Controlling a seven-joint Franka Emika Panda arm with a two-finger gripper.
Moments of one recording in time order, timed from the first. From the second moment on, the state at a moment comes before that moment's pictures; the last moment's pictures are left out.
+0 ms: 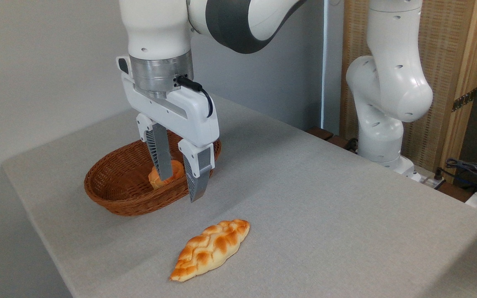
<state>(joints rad) -0.36 0.00 0.34 -1.79 -0.08 1.86 0.69</state>
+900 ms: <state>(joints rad) -0.36 0.00 0.34 -1.79 -0.08 1.86 0.69</state>
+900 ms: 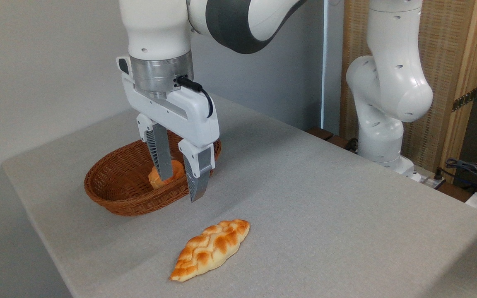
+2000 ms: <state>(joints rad) -0.39 0.13 0.02 -1.81 -0.12 1.87 0.43</state>
